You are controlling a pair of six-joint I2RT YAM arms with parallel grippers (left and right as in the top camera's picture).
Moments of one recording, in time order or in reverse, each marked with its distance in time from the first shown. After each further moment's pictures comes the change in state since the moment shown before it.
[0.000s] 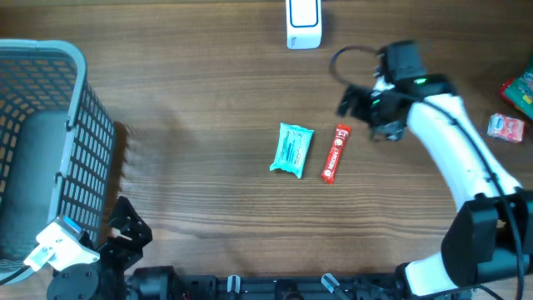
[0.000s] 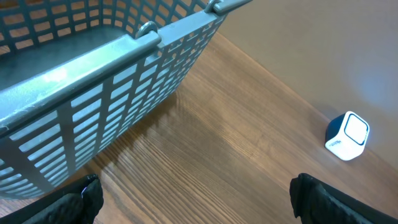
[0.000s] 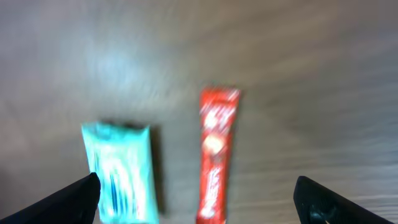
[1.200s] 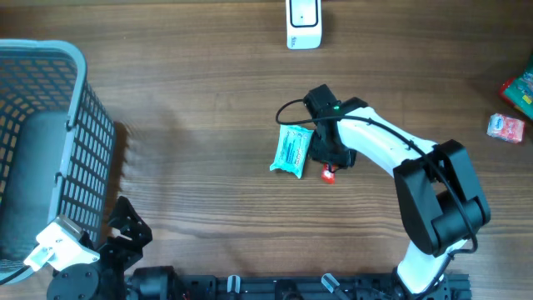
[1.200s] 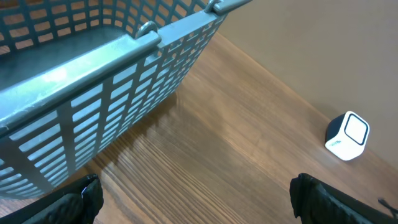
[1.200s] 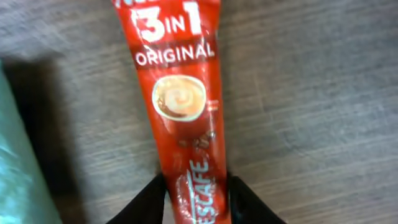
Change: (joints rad) left arm 0.000 0.000 0.000 0.000 0.000 0.000; right arm 0.260 0.246 -0.093 0.011 0.227 0.184
